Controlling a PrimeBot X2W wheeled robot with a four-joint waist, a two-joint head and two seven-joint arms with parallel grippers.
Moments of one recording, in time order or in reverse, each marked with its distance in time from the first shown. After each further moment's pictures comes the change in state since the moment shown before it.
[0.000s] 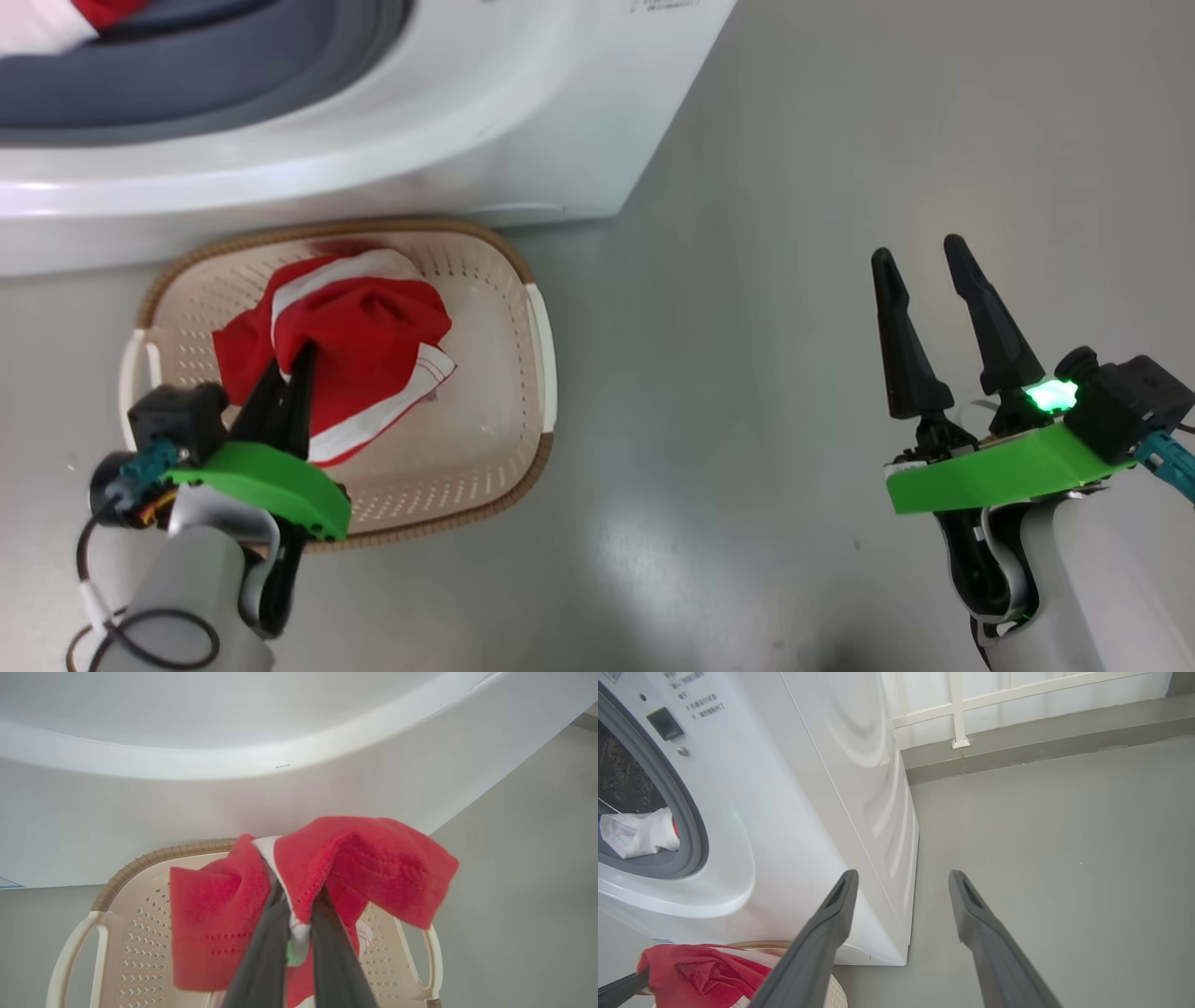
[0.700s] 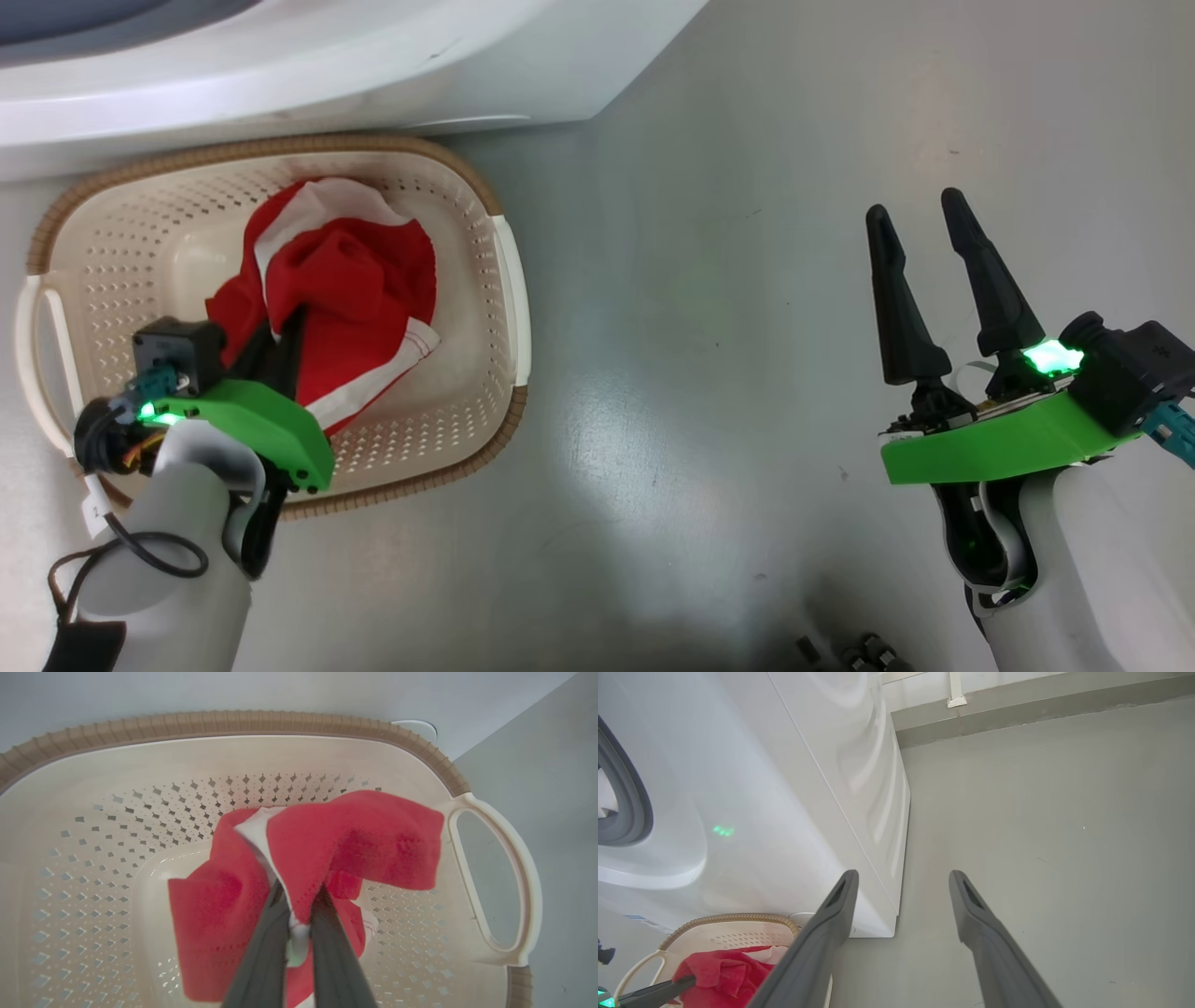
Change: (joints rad) left arm -0.222 0.061 -0.187 0.278 -0.094 0.000 0.000; right arm -0.059 0.000 0.017 -0.022 0.001 0.000 0.000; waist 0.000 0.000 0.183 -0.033
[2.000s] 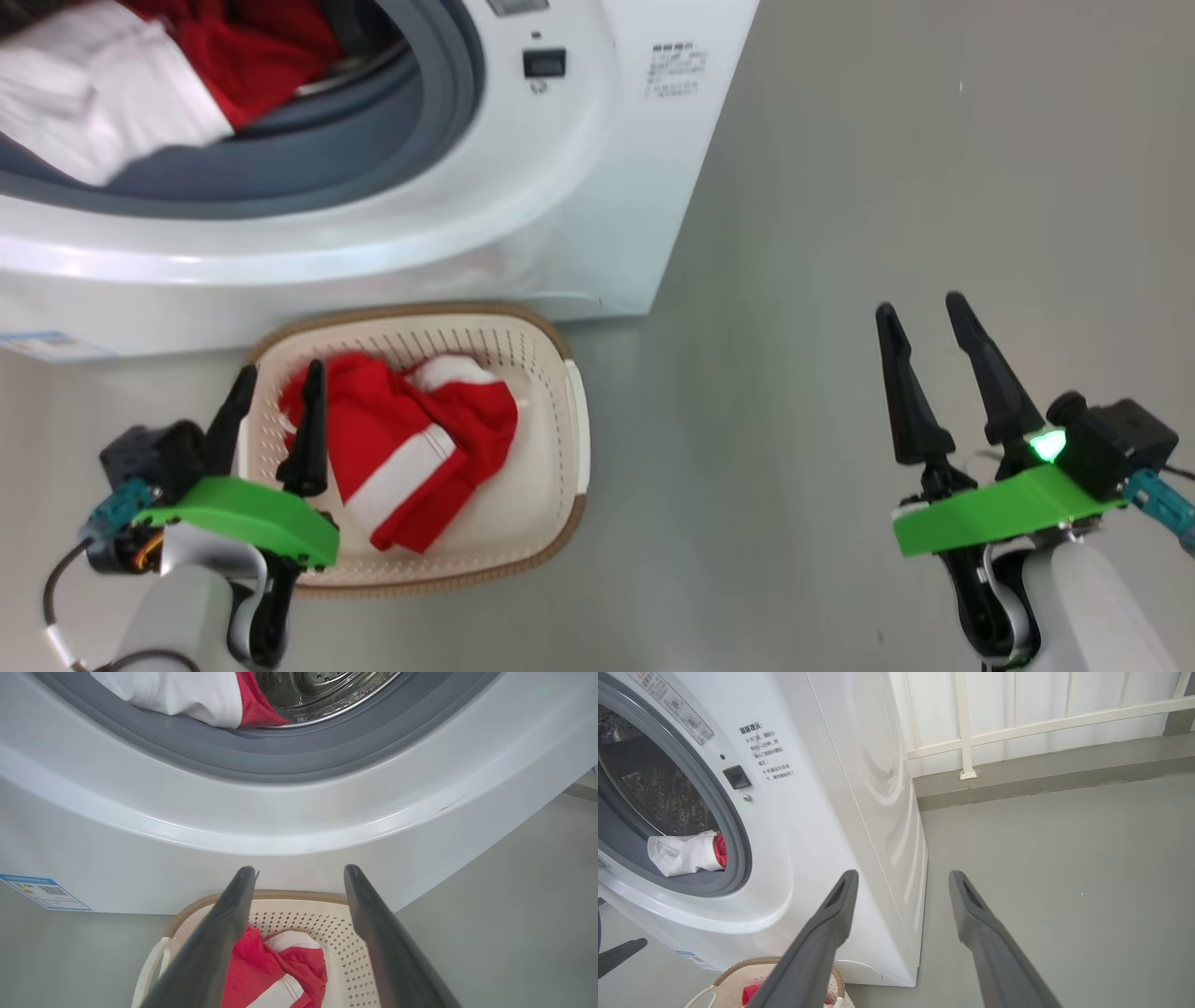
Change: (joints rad) left arm 0.269 -0.061 0.219 -0.275 0.015 0.000 0.000; right arm 0.118 0.000 -0.034 0.064 -0.021 0.000 0.000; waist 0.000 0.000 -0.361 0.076
